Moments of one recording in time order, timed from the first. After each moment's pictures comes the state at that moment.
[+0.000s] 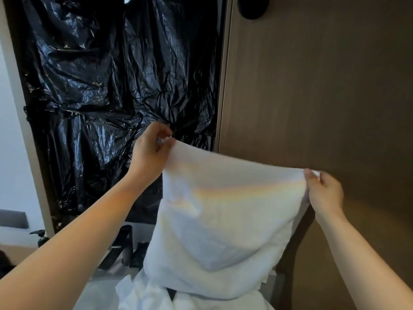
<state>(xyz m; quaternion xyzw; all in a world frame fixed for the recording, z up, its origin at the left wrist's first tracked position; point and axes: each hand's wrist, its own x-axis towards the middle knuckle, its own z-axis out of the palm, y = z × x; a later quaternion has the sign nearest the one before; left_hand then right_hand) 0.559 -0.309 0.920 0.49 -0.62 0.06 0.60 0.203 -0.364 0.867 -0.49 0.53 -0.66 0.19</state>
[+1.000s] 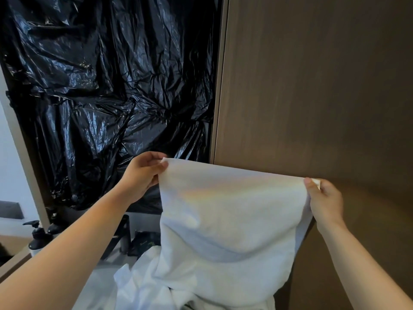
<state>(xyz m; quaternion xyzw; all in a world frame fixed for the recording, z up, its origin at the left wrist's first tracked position) 0.573 -0.319 0.859 0.49 -0.48 -0.39 0.62 0.188 -0.372 0.816 -0.47 0.57 -0.64 0.22</state>
